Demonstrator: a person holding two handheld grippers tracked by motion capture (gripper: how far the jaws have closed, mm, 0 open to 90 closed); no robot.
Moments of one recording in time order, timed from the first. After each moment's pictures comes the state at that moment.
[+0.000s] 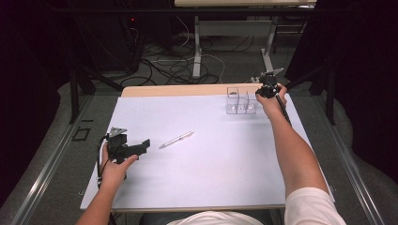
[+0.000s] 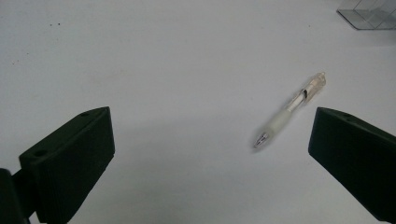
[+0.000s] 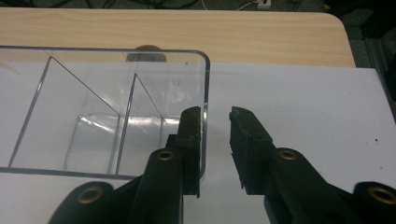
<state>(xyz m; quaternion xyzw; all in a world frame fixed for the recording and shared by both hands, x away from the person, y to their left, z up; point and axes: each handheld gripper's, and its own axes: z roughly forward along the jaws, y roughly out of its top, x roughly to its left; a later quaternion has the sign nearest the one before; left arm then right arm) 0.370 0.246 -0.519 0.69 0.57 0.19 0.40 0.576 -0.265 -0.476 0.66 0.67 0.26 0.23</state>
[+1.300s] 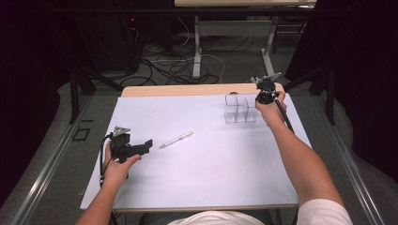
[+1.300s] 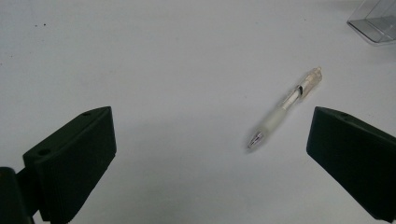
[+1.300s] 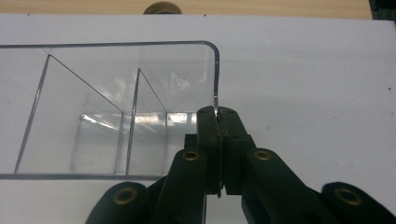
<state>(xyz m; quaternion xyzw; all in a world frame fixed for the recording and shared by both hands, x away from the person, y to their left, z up) 0.373 0.239 -0.521 0.71 0.55 0.19 0.40 0.542 -0.249 -0.471 0.67 0.68 0.23 0.19</state>
